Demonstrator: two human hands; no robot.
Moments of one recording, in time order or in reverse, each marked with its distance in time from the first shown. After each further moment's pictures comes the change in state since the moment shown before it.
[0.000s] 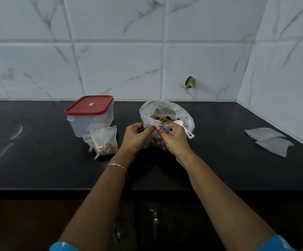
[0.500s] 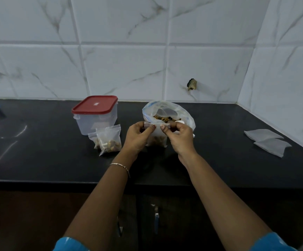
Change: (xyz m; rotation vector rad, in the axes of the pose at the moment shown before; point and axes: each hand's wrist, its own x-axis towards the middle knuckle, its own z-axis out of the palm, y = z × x) left_hand -0.009 0.002 -0.002 0.076 0.059 0.056; right_hand -0.013 -0.013 -0.006 0.090 0.141 -0.023
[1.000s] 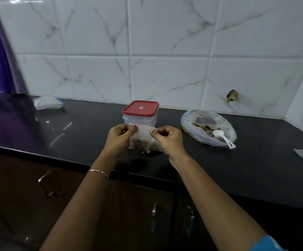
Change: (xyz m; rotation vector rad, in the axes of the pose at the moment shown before) left_hand -0.049 0.036 -0.157 0.098 0.278 0.056; right_hand -0.049 -0.032 0.131 0.024 -0.262 0.002
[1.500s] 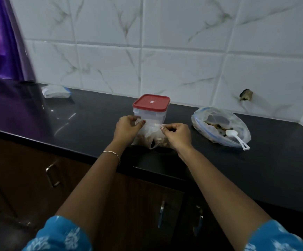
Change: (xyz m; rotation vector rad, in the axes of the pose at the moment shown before) left_hand 0.041 -0.027 -0.014 0.468 0.088 -0.020; right_hand 0.024 0.019 0.011 -0.359 0.002 0.069
